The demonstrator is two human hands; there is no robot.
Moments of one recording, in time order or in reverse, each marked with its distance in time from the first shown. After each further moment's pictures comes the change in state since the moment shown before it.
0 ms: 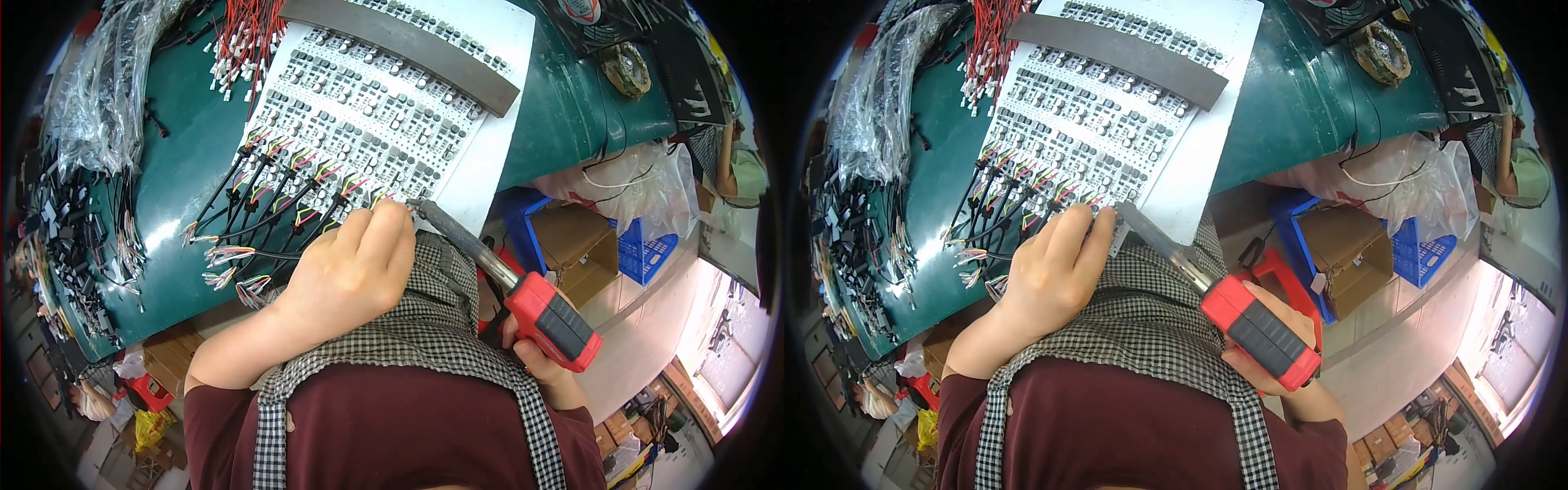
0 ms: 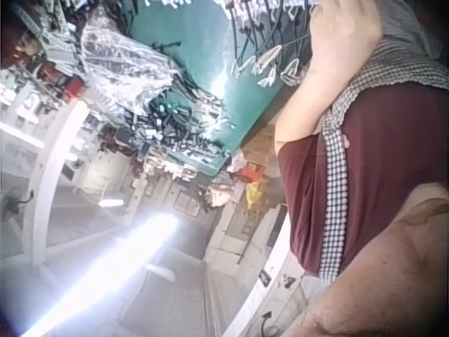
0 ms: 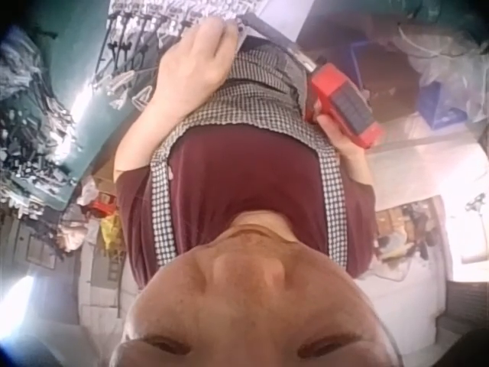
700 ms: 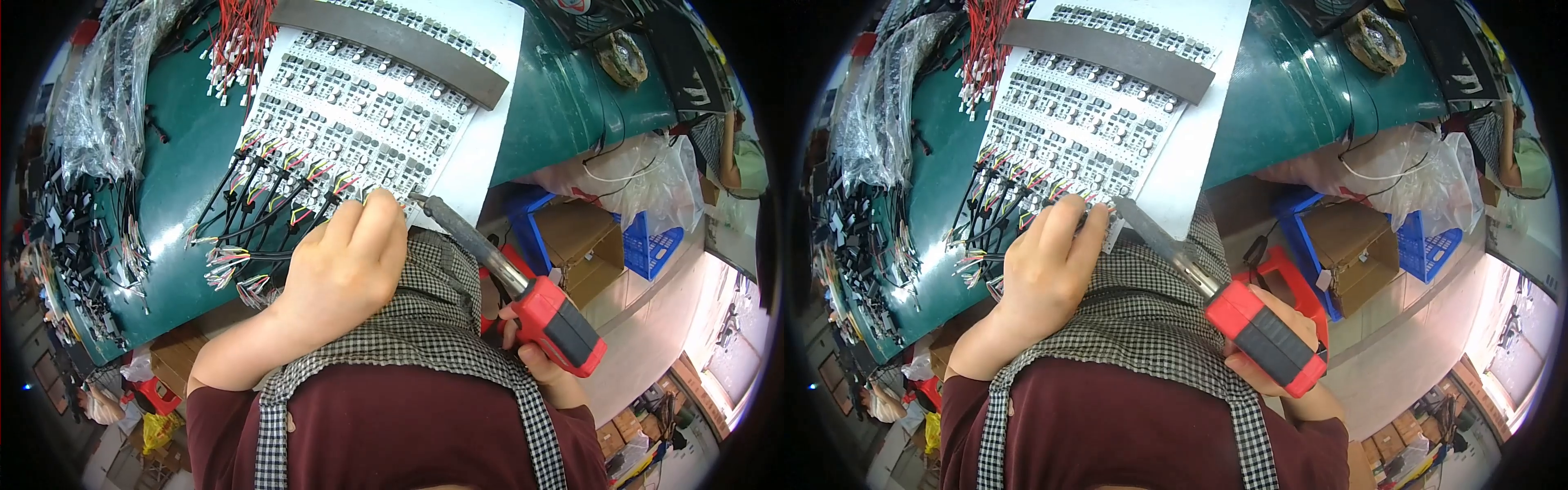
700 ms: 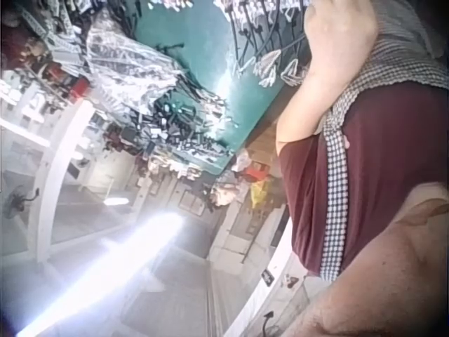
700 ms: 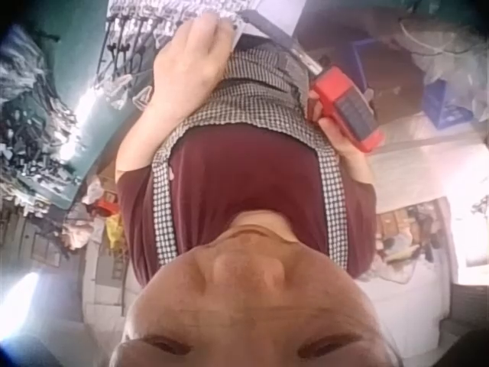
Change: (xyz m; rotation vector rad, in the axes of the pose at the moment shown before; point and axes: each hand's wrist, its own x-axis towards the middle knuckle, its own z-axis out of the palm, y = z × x) left_hand 0.005 0.003 -0.004 -0.010 -0.031 -0.033; right_hand -0.014 0.016 -0.007 -0.192 -0.016 -0.139
